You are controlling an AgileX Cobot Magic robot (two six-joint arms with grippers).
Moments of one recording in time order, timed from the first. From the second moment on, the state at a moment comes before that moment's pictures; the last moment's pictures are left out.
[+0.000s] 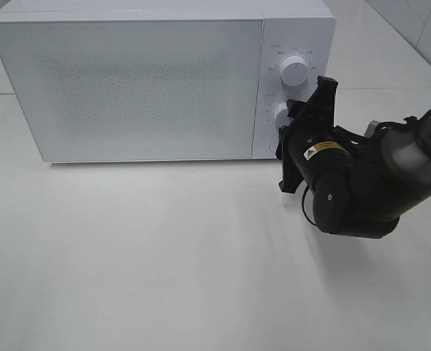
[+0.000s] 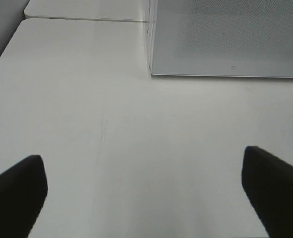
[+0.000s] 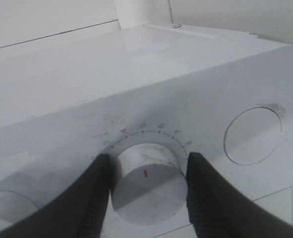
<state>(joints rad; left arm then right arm) 0.09 0.00 -0.52 -0.16 1.08 0.07 0.57 2.06 -0.75 0.58 -1.16 1.65</state>
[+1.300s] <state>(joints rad) 0.09 0.00 -0.52 -0.16 1.08 0.07 0.58 2.06 -0.76 0.64 -1.16 1.63</state>
